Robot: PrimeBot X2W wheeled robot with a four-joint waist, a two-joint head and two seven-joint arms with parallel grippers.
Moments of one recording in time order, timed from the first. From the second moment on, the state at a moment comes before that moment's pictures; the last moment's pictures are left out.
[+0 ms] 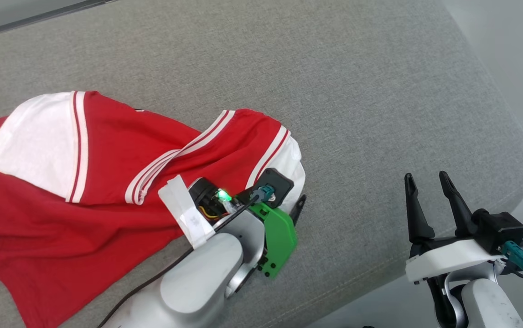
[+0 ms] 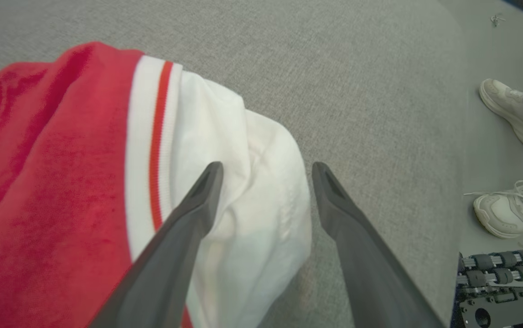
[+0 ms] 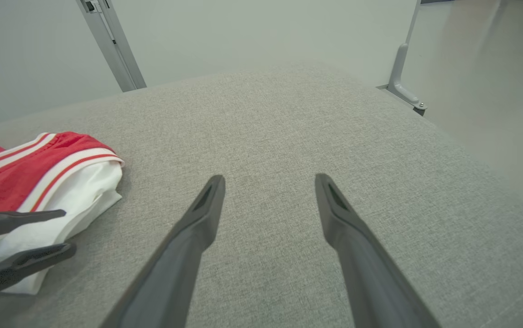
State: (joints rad) left arm -0.67 0.09 -0.97 0.50 -0.48 0.04 0.19; right arm -0.11 -0.05 0.01 0.18 0.22 0.13 -0.26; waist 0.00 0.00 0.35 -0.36
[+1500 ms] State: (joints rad) left arm -0.68 0.11 -0.97 0.34 -0.80 0.04 -0.23; right arm -0.10 -0.05 -0.04 0.16 0.15 0.13 -0.26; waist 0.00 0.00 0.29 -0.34
